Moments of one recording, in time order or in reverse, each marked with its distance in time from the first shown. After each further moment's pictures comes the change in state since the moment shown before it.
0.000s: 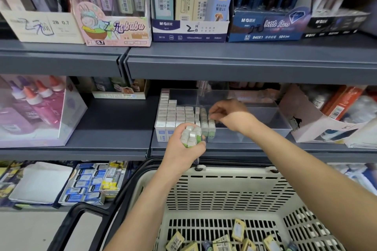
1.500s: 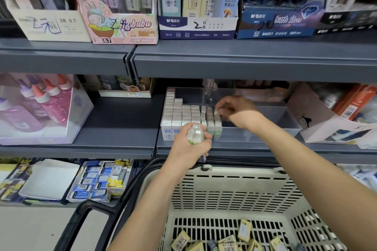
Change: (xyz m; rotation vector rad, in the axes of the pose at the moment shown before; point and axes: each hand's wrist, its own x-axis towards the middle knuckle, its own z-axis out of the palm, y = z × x) left_hand 0.014 -0.014 -0.003 -0.089 -0.042 -0.032; right_hand 0.004 0.002 -0.002 0.073 0.015 0.019
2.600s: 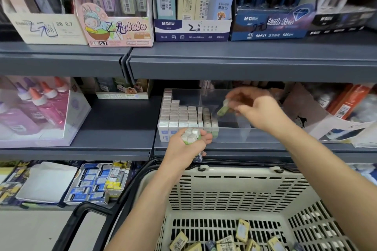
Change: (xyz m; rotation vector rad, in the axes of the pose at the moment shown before) left_hand -0.005 0.006 0.003 -0.016 0.016 -0.034; right_hand -0.046 -0.017 -0.038 0.310 0.145 -0.185
